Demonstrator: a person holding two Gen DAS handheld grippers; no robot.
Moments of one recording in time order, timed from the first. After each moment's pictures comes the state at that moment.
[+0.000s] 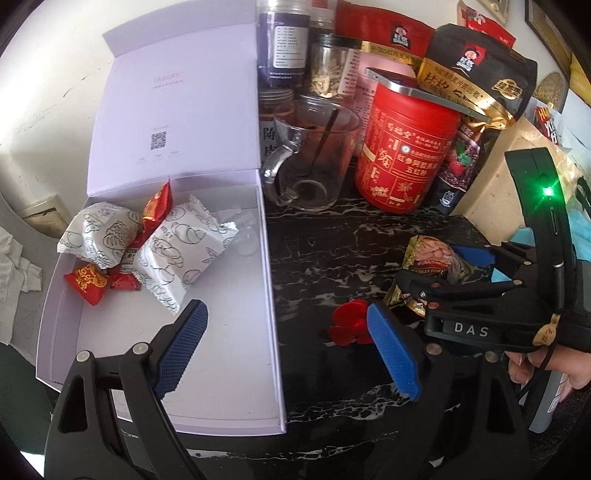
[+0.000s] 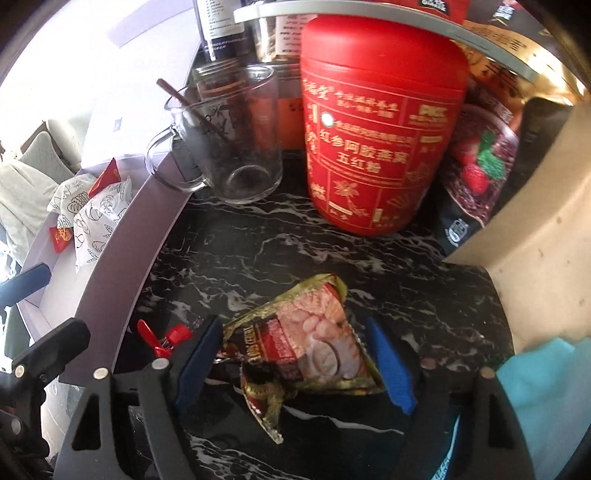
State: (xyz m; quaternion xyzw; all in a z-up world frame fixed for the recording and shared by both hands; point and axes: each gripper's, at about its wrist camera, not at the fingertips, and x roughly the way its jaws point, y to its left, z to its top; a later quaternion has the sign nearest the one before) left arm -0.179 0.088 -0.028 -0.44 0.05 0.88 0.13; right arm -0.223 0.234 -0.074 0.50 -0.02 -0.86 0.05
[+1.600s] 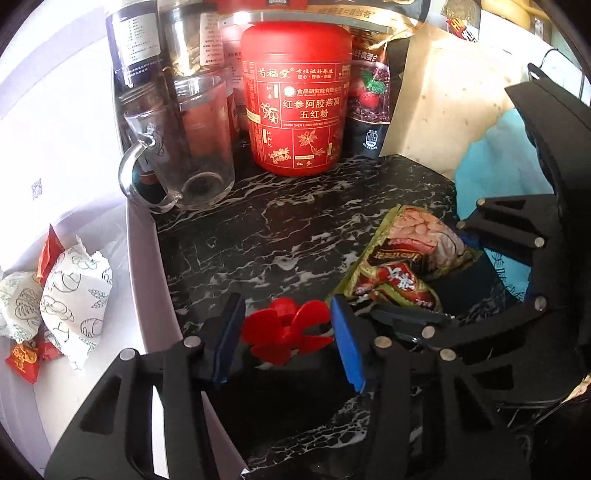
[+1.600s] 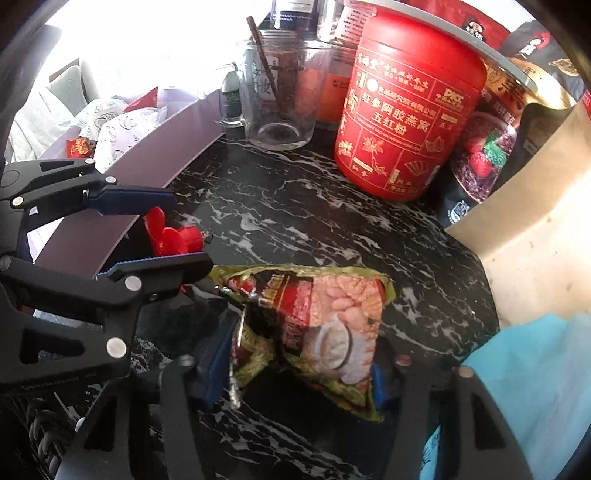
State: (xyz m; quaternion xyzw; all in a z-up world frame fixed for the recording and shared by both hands) left arm -0.188 0.140 -0.069 -0.43 0.15 0.85 0.29; right arm -0.174 0.208 -0.093 0.49 0.09 -0.86 0.08
